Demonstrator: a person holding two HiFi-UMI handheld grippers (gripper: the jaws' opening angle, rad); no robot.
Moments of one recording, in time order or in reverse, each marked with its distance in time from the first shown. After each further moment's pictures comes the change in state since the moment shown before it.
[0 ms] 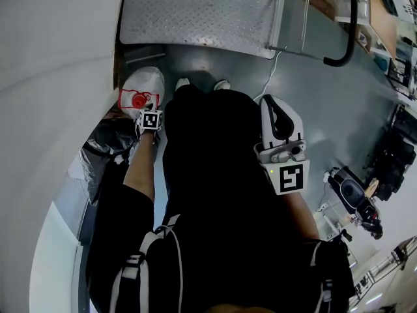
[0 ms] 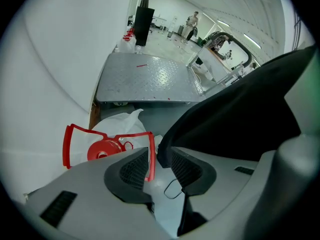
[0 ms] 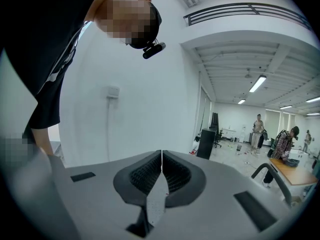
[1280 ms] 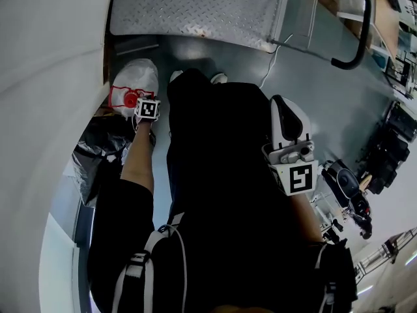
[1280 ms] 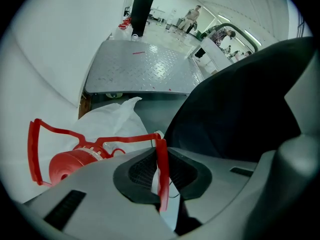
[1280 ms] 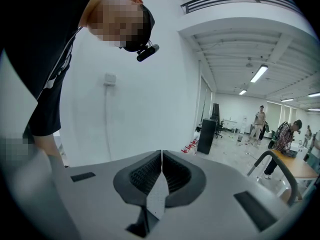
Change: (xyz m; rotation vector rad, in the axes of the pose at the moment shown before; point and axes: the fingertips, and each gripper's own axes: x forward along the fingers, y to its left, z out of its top) left arm 0.076 0.017 -0.009 0.002 0.097 -0.044; right arm 0.026 -0.007 -0.060 0.036 0.098 0.032
